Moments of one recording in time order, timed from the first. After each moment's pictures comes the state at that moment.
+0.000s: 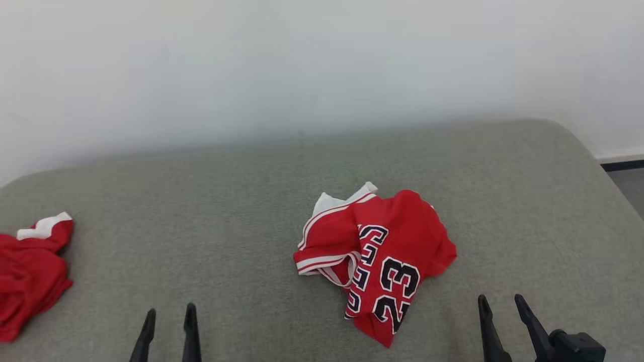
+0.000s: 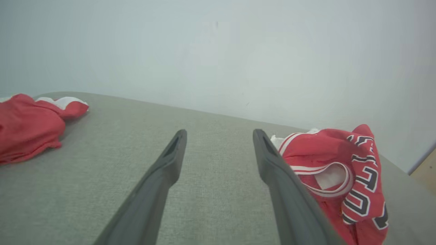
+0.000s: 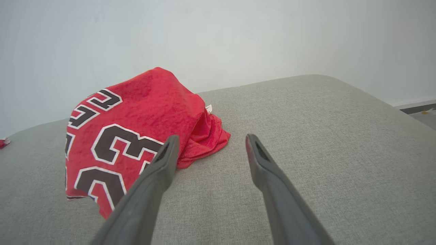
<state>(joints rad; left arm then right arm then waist) 0.06 0.10 -0.14 0.07 -0.41 -0.02 -0.26 0.05 -0.05 0.01 0.21 0.20 0.13 -0.18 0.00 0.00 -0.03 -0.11</state>
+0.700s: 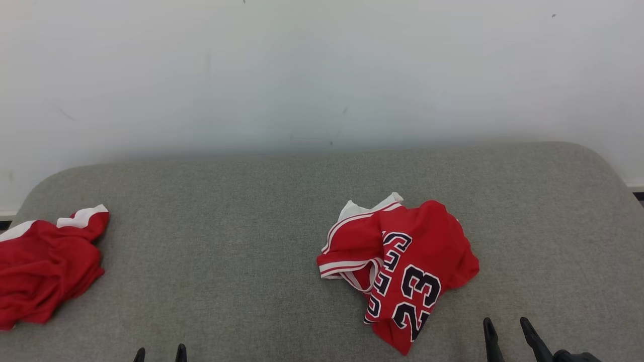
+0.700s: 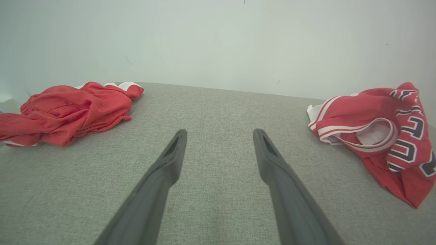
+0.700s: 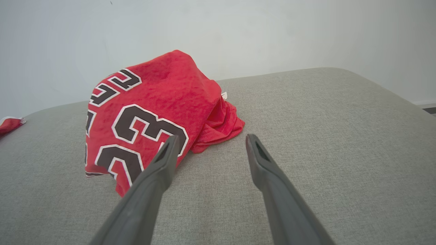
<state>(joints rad) 0.21 0.07 0.01 0.11 -0.21 -0.12 -0.26 0.14 -0.05 -0.01 0.17 0.18 0.13 -0.15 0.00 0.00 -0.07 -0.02</state>
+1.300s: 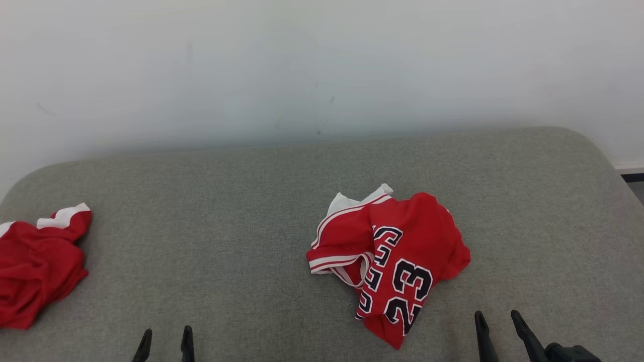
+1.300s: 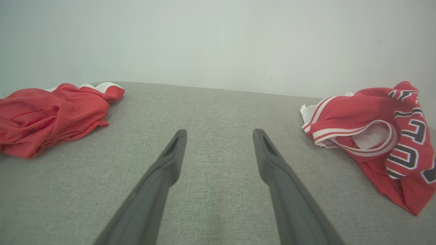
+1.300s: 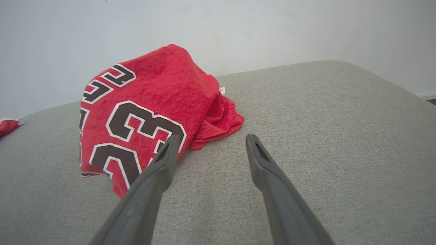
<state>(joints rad) 0.15 0.06 0.02 0.15 -0.20 -0.13 -0.26 0.12 -0.05 0.02 0.19 0.20 0.13 -0.16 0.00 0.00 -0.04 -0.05</state>
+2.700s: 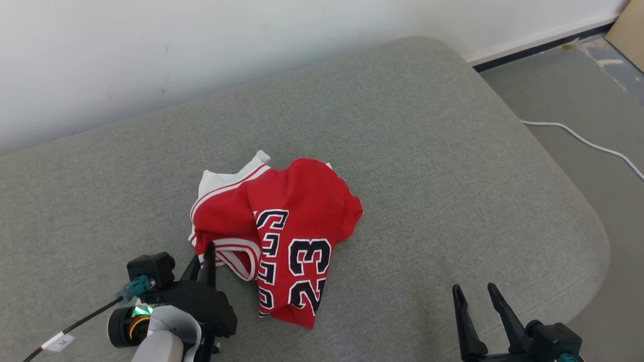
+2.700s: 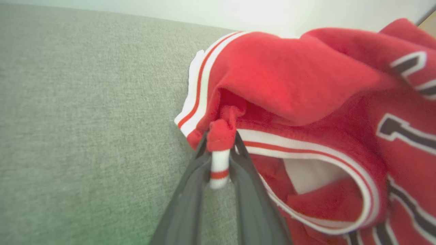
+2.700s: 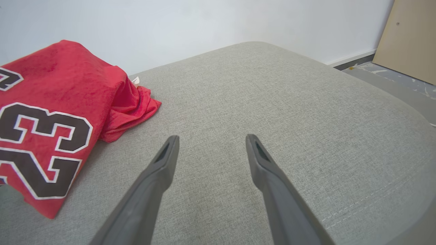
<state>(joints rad) -0.39 0.07 -0.15 0.62 -0.44 -0.06 -0.06 0.00 -0.05 0.10 0.28 0.26 0.13 -0.24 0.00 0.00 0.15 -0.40</state>
